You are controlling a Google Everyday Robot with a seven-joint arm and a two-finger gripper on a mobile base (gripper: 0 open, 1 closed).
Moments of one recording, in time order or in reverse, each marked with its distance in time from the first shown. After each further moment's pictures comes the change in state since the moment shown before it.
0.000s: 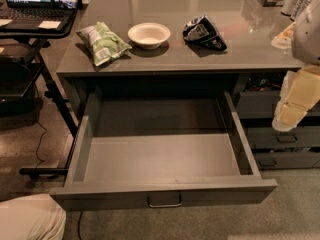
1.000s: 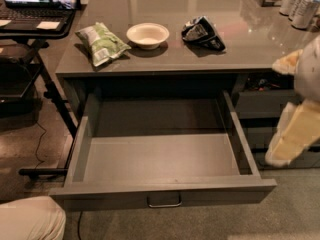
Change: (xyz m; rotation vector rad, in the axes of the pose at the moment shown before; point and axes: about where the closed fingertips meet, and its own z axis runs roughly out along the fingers) arm -0.001 0.049 0.011 0.006 -0.081 0.051
